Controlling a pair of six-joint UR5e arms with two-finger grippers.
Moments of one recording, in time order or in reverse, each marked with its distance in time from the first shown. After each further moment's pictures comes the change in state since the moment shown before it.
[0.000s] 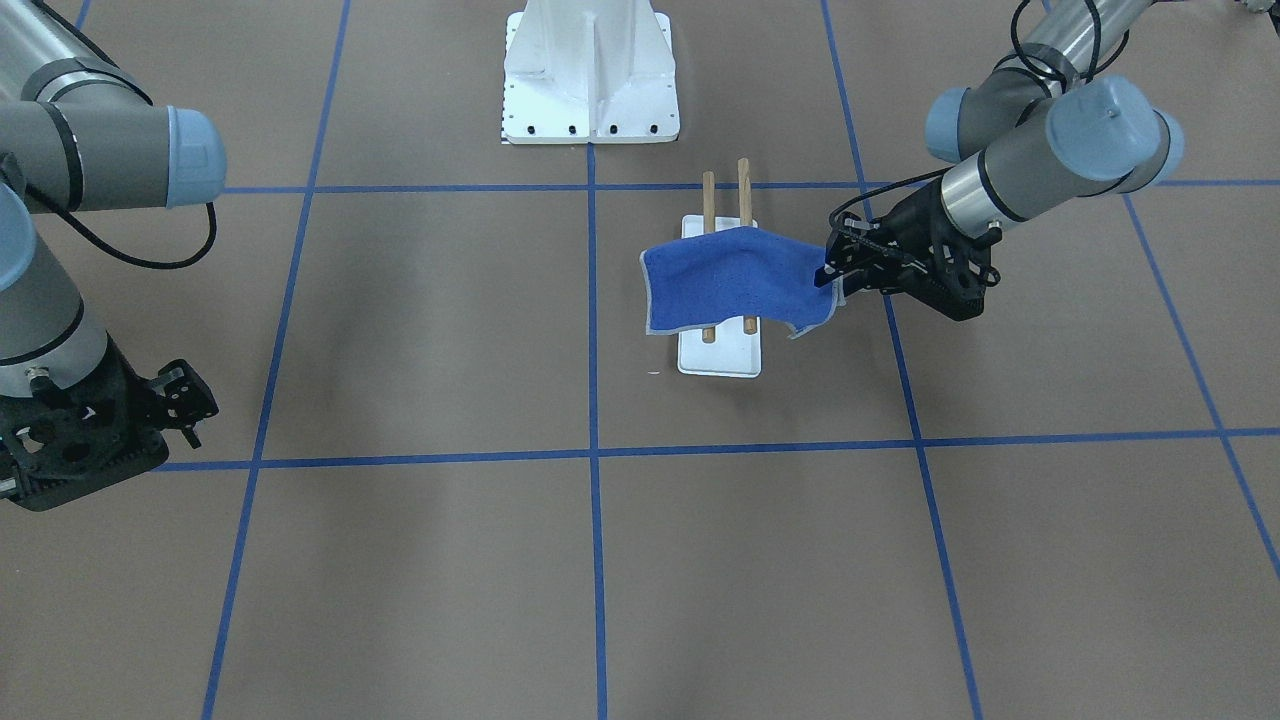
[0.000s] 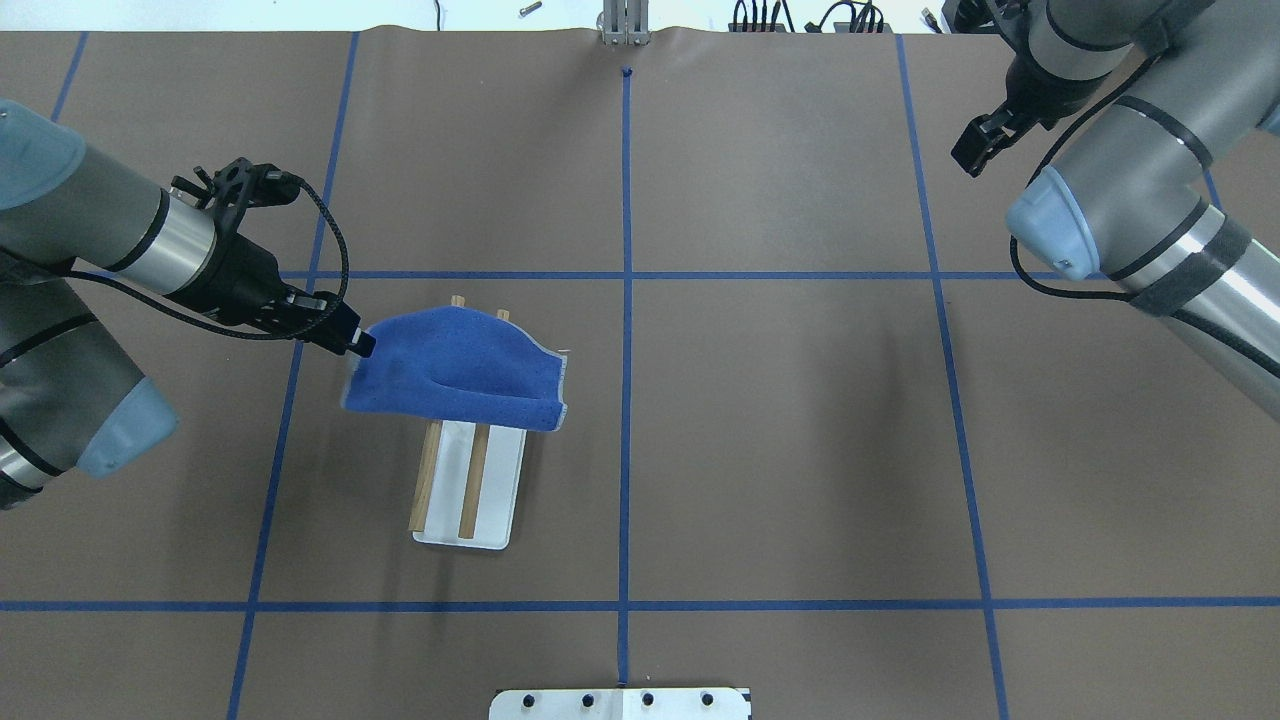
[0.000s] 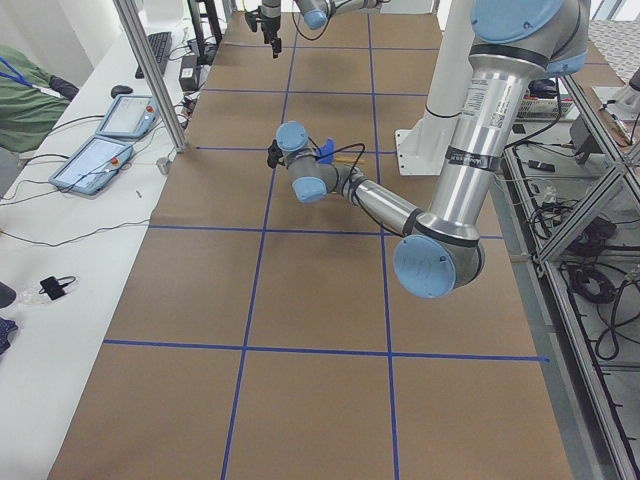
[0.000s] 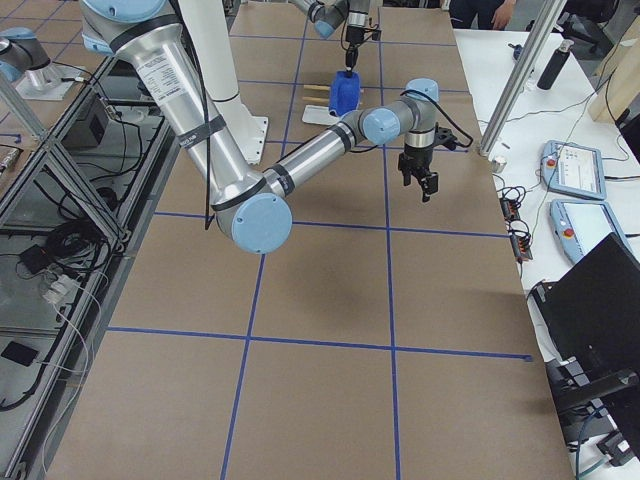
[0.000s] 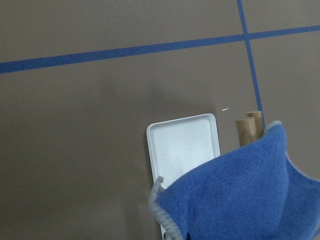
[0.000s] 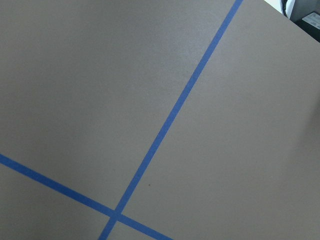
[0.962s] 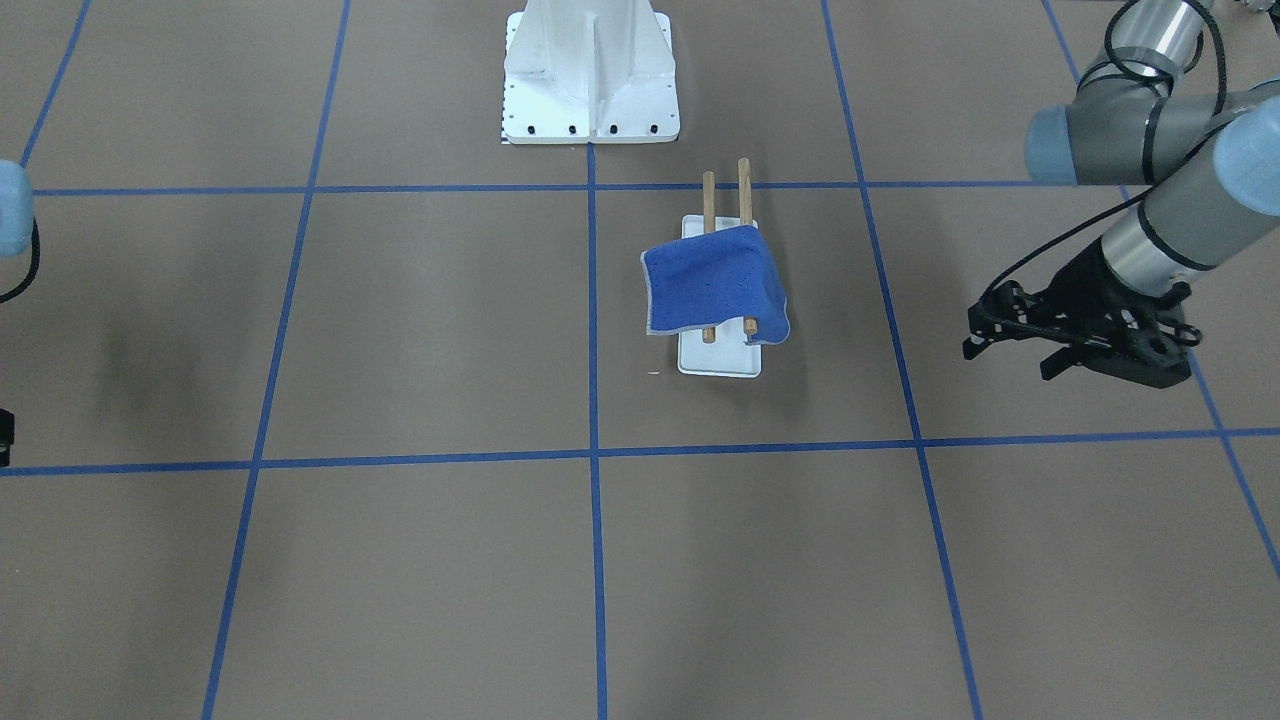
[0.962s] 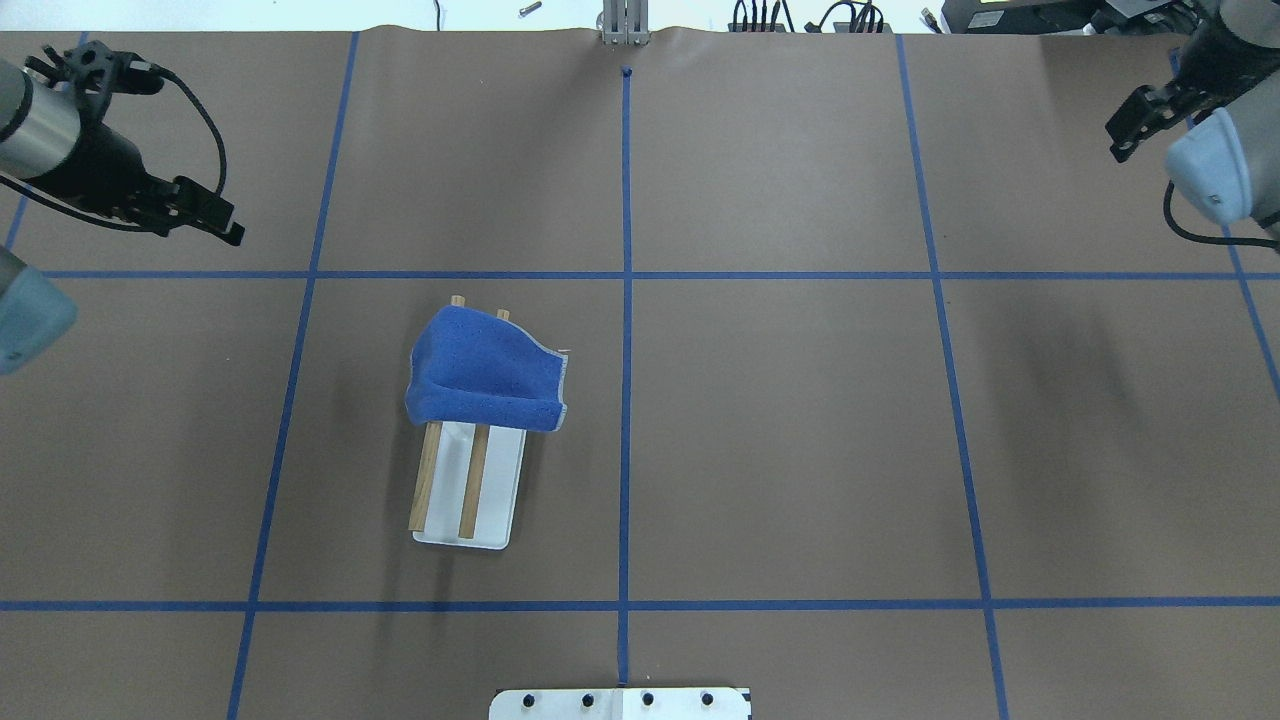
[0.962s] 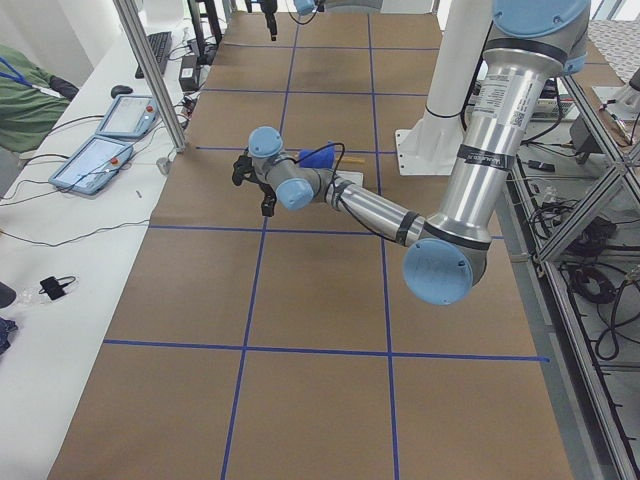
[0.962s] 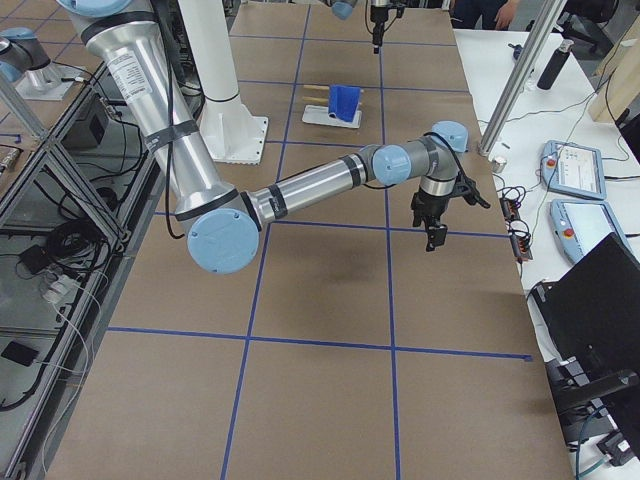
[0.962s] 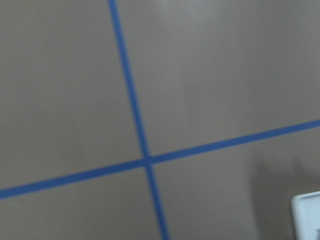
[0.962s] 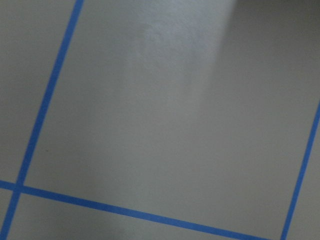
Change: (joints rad) left arm -0.256 0.002 0.027 0.397 0.104 0.432; right arm 0.219 -0.140 -0.090 0.002 0.148 -0.038
